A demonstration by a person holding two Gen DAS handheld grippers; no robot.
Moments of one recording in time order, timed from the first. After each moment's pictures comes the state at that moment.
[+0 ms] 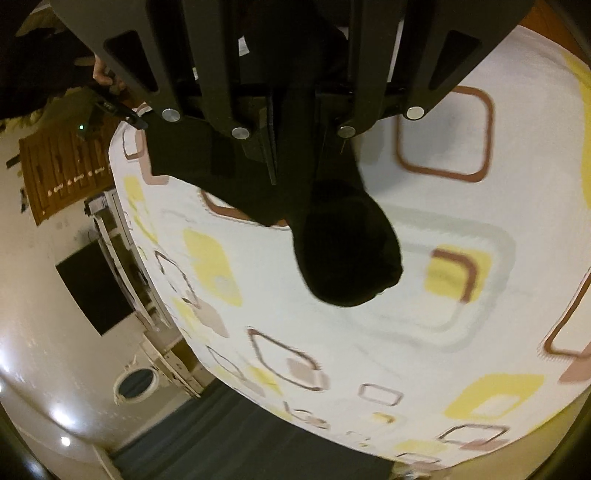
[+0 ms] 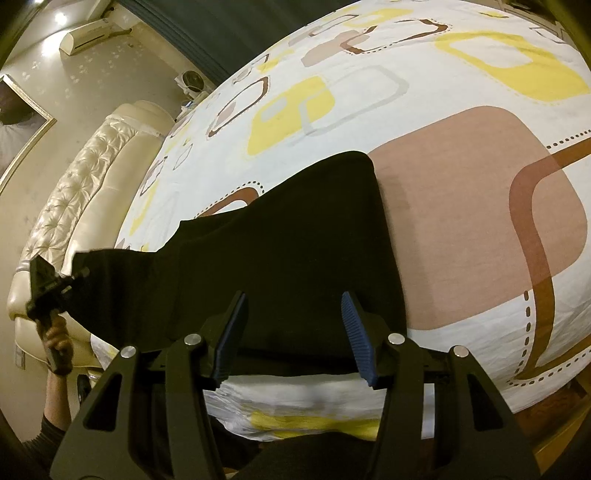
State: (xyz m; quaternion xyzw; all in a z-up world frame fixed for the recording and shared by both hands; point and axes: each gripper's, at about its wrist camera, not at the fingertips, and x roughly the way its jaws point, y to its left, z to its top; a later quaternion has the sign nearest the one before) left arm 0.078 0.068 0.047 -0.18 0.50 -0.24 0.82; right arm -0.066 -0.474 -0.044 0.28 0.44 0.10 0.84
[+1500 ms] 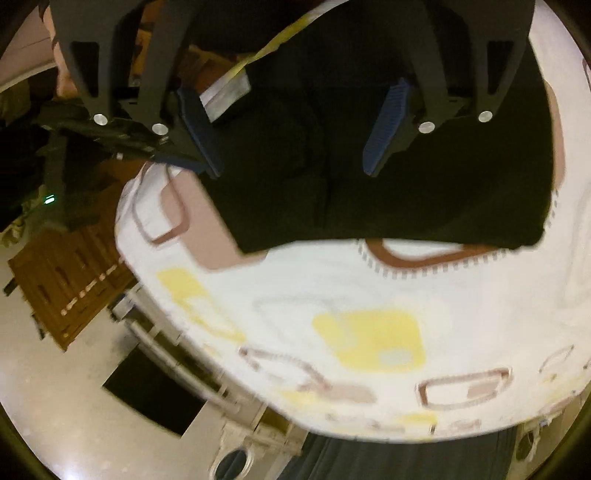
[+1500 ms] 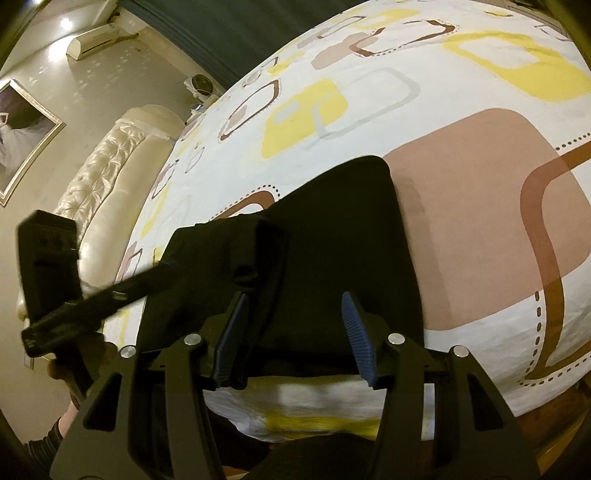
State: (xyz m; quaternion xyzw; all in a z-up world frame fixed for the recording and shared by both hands) left arm 0.015 -0.216 0.015 -0.03 0.48 -0.36 0.80; right arm -0.070 -0.466 -0.036 0.30 0.43 0.12 0.84
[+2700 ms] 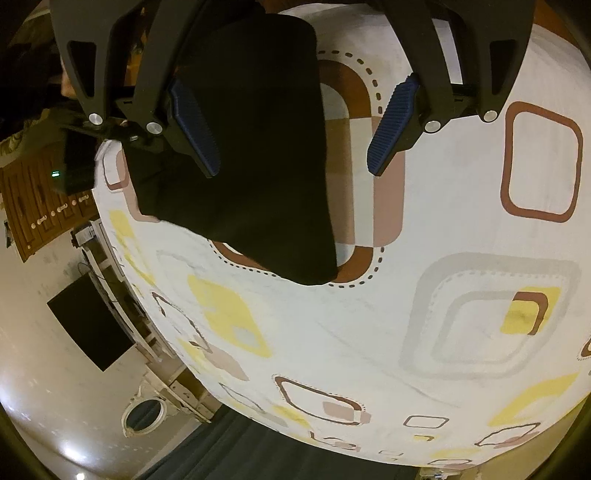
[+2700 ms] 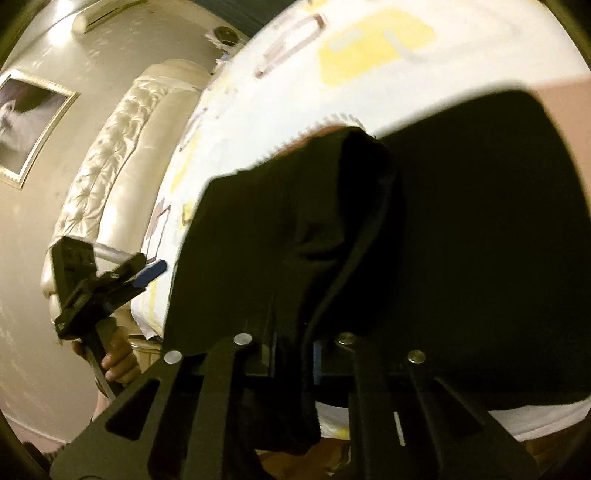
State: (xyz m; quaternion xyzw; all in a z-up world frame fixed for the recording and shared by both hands) left arm 0.048 -0.038 -0.011 -0.14 0.51 -0.24 0.82; right arm -0.016 -0.384 -0.051 0.30 0.49 0.21 0.79
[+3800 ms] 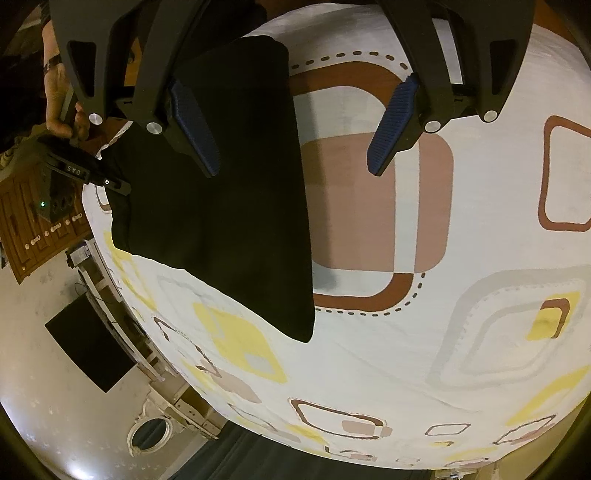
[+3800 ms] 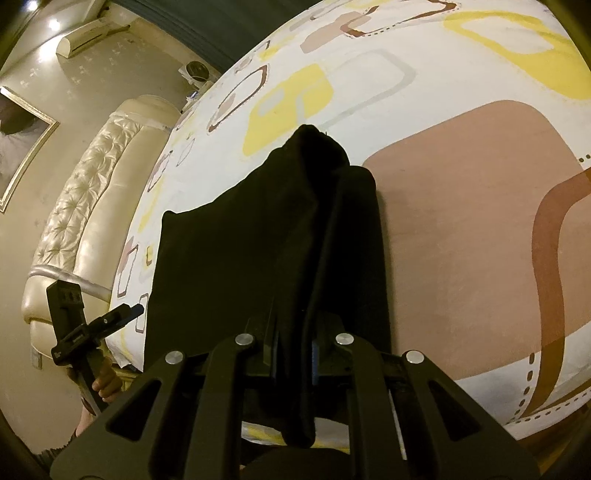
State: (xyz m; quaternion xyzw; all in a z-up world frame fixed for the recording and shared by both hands) left arm 0.036 -0.079 -0.029 -0.11 0.52 -0.25 0.81; right arm -0.025 -0.485 -0.060 0.31 0.47 0.13 0.82
